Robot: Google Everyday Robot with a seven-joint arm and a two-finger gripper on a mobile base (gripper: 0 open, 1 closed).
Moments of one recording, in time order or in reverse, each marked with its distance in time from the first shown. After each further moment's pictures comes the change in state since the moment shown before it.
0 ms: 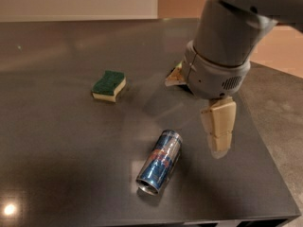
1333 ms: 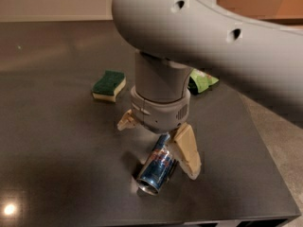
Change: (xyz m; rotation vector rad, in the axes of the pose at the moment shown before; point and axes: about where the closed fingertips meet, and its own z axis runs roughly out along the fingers) arm -0.078 0.014 0.061 -0.173 -0.038 -0.478
